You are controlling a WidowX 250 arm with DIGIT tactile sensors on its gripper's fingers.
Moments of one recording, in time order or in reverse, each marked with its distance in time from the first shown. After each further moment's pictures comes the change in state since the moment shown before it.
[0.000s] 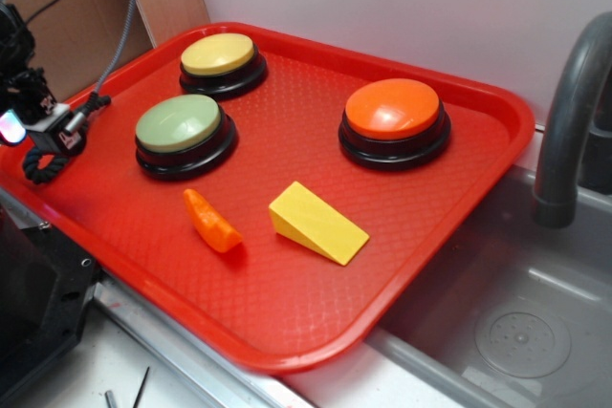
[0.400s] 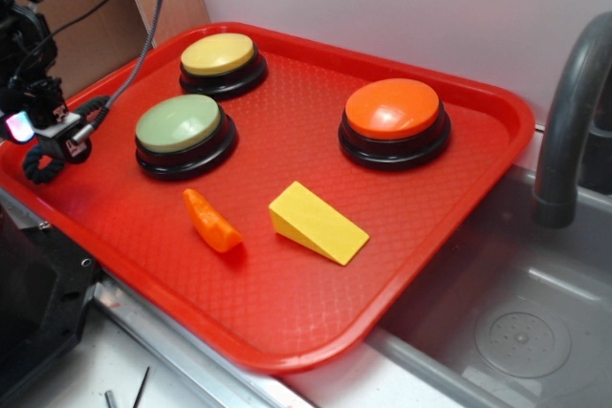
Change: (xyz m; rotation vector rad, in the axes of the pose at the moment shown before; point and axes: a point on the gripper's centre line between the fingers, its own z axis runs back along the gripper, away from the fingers) arm 0.012 0.012 -0.006 0.063 0.072 -0.028
